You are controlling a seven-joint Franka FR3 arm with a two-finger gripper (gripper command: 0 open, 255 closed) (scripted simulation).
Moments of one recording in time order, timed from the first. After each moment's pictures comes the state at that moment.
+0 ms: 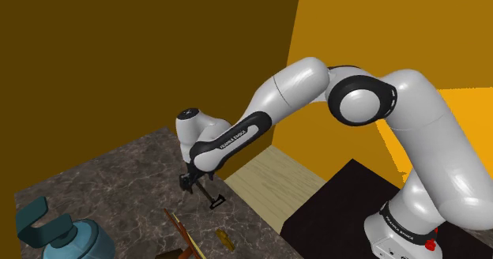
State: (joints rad) arm 0.41 0.84 0.26 -1.53 -0.18 2.28 0.66
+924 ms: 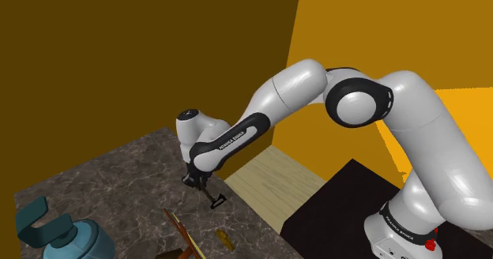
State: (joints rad) arm 0.41 0.86 0.25 -1.51 -0.19 2.28 0.66
